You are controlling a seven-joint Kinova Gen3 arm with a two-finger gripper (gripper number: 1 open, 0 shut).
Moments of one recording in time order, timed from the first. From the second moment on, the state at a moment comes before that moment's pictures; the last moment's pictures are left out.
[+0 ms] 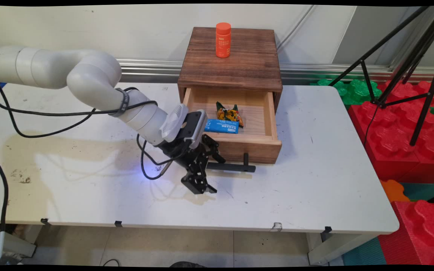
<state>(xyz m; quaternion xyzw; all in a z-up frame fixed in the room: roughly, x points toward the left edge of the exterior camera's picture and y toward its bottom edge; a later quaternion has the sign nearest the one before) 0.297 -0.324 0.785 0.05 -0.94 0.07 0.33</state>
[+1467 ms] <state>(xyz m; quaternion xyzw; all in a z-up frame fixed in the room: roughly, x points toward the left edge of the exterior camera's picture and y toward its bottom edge) 0.284 -0.275 0.786 0.04 -0.94 0.05 0.34</state>
